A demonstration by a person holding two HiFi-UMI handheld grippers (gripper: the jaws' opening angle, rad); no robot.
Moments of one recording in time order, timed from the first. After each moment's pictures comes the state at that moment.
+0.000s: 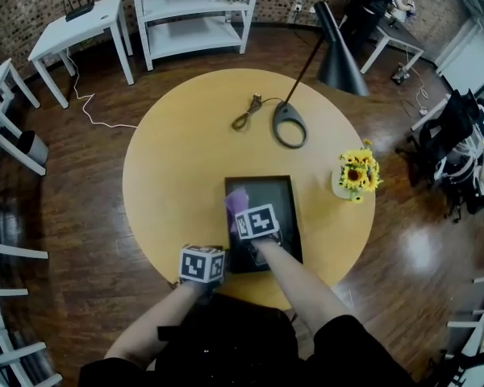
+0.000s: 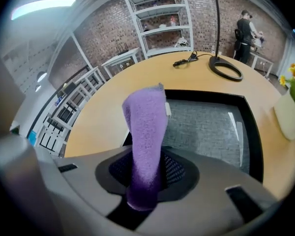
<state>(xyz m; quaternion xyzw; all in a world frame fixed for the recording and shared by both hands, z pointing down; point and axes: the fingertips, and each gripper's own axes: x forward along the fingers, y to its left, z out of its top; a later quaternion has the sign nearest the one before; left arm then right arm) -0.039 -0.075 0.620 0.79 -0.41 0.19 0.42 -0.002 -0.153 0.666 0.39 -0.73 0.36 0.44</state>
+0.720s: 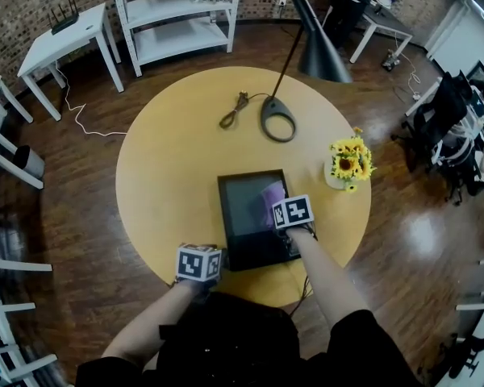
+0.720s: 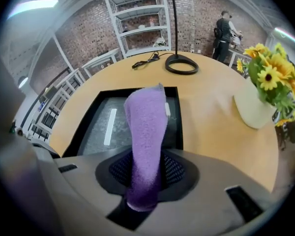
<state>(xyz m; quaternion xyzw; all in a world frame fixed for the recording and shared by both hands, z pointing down) -0.036 -0.072 0.622 0.79 -0.39 0.23 0.41 0.136 -0.168 0.666 0.46 -0.67 0.38 0.45</state>
